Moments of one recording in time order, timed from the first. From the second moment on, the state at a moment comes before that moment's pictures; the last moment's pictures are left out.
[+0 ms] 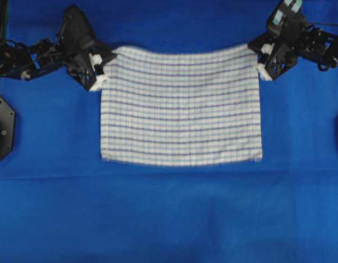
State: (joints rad) left arm 0.54 0.00 1.06 -0.02 -0.58 0.04; right arm -0.65 -0.03 1.02 0.01 -0.31 -0.01
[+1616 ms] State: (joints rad) left arm 0.52 -0.53 0.96 -0.02 -0.45 0.23; right arm -0.62 -0.62 0.77 0.00 0.23 -0.13
